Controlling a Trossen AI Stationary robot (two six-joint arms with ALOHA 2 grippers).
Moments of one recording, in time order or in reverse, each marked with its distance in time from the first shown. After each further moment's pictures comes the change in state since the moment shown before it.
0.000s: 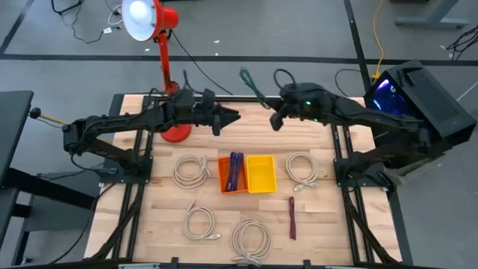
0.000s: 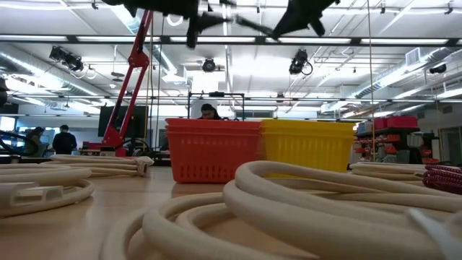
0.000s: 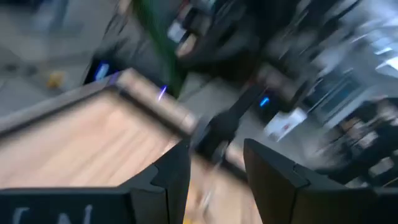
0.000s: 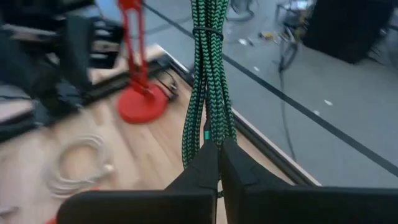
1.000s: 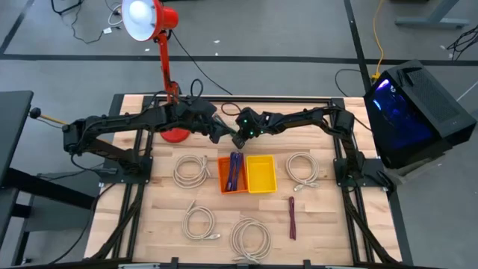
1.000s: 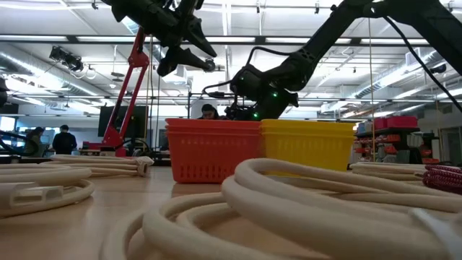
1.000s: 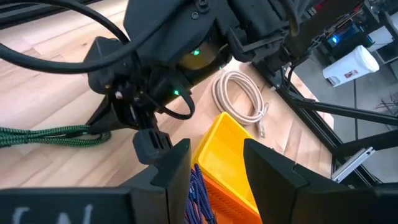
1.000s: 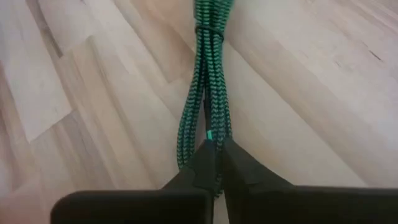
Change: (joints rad) left arm 0.017 0.000 0.000 -0.494 -0.014 -0.065; right arm -0.090 0.832 0.004 0.388 -0.296 0.100
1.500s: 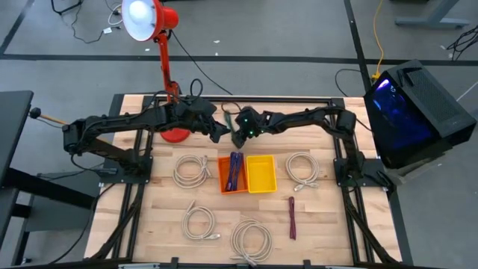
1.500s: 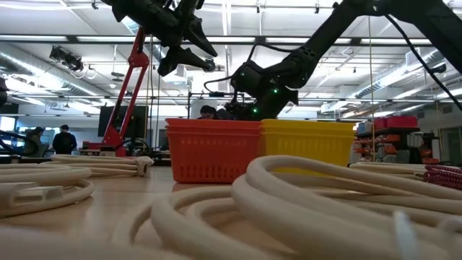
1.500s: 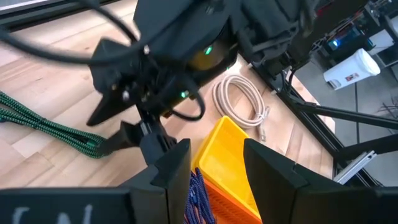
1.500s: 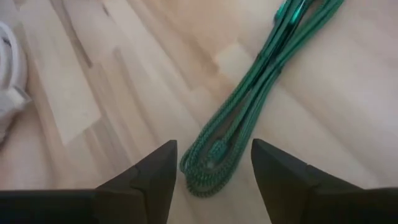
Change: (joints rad) left arm 0.000 0.000 0.000 0.010 -0.012 -0.001; right arm 0.002 -0.024 -0.003 0.024 -0.047 0.035
